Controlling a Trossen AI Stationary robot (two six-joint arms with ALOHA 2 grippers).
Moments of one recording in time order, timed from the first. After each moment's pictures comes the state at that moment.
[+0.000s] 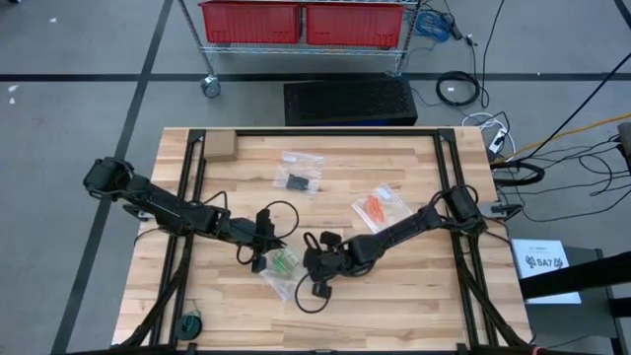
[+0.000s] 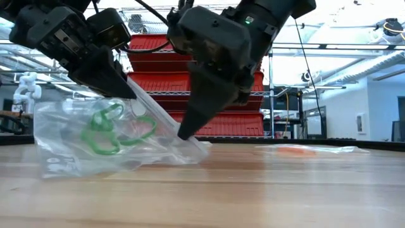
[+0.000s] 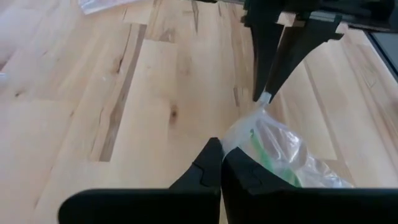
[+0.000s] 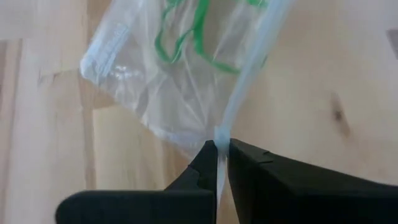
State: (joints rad) left arm -0.28 1.27 0.45 0.24 -0.13 -0.28; right arm 0.35 2.08 1.43 -0.37 0.18 0.51
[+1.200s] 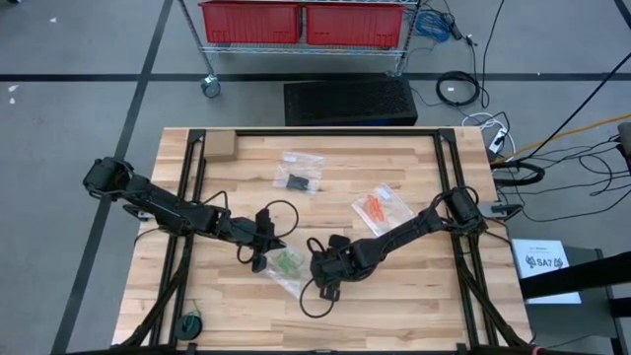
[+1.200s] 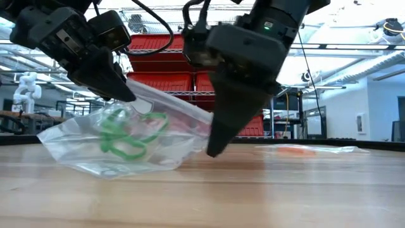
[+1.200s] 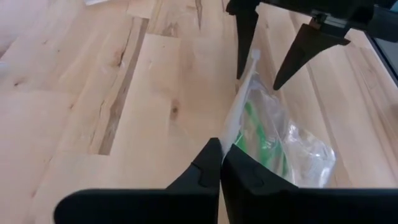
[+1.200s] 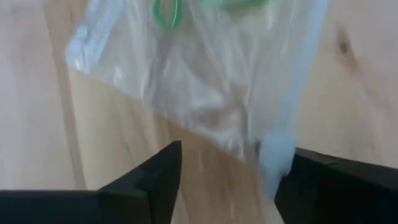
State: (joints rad) left arm -0.28 1.27 0.45 0.22 -0.12 -0.32; right arm 0.37 2.08 1.43 -0.51 0.18 0.56
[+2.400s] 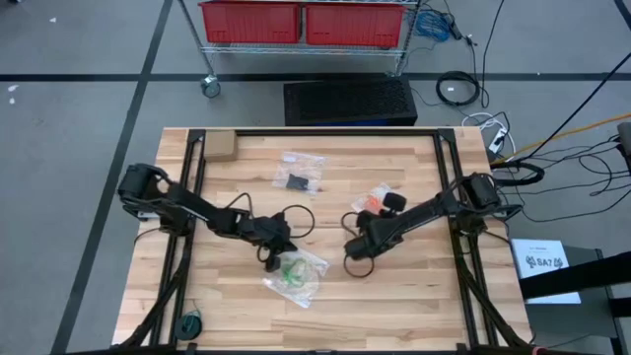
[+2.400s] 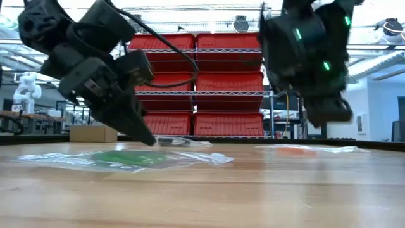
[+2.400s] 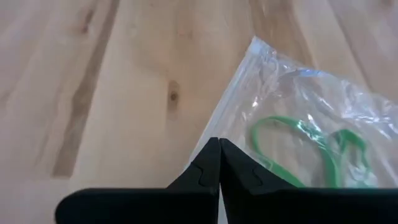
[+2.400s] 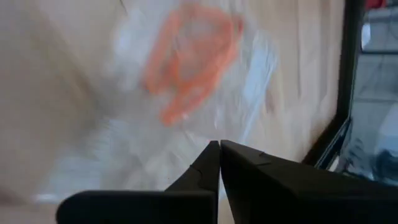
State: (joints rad) left arm -0.18 1.62 0.50 0.45 0.04 -0.24; right arm 0.26 1.89 1.16 -1.27 0.55 0.80
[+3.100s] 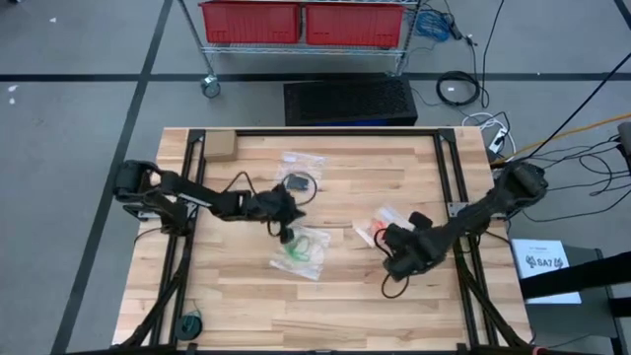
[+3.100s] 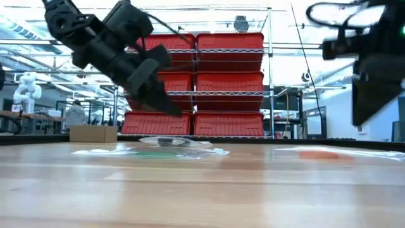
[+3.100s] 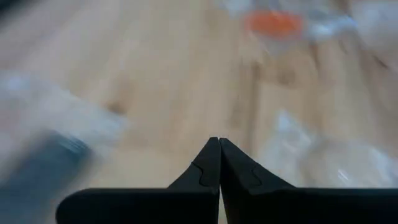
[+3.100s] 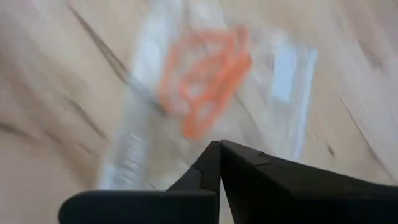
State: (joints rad) left arm 0.03 1.53 0.57 0.39 -0.11 -0.12; right arm 0.55 1.49 0.86 -0.95 0.45 1.15
